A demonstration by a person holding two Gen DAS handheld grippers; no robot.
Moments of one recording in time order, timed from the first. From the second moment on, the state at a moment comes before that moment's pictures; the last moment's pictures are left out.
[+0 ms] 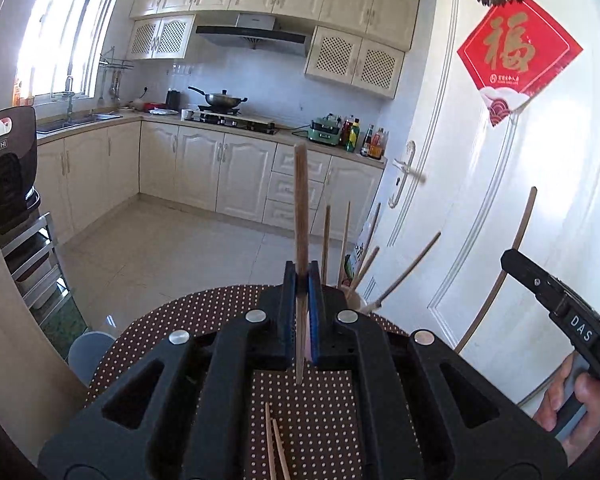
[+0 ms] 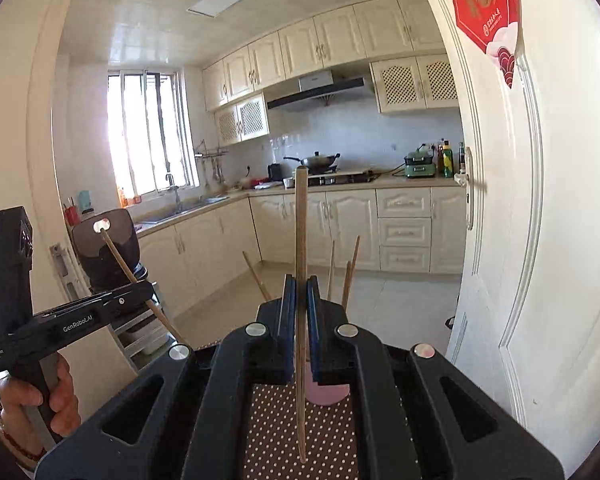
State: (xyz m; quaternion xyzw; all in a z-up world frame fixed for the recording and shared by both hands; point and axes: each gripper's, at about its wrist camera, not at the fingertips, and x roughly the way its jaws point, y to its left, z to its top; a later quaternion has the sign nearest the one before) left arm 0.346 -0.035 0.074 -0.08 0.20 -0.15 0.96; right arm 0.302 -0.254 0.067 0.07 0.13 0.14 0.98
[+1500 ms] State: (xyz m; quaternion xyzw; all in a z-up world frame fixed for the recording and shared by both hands) left arm 0.446 -0.067 0.073 -0.15 0.15 -0.20 0.96; right arm 0.392 -0.232 0.031 0.05 0.06 0.12 0.99
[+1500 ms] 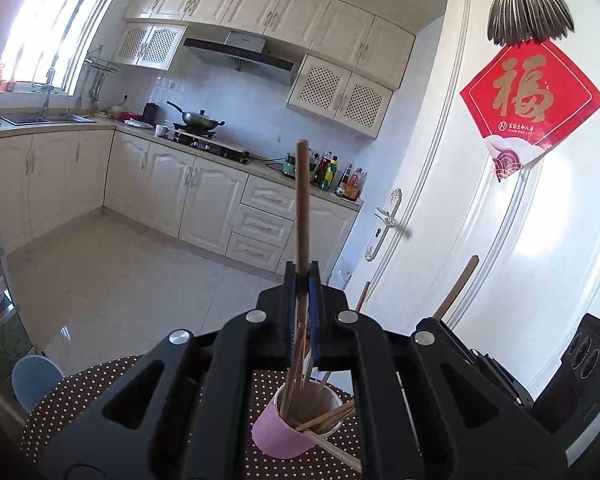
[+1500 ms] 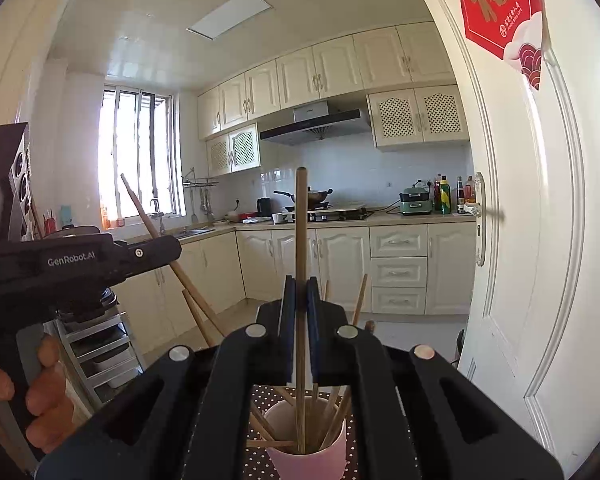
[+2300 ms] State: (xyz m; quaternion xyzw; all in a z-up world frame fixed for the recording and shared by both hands) left arm 0.449 -0.083 0.067 -0.09 0.18 -0.17 0.96; right arm 0.401 -0.229 0.014 0.05 0.11 0.12 0.99
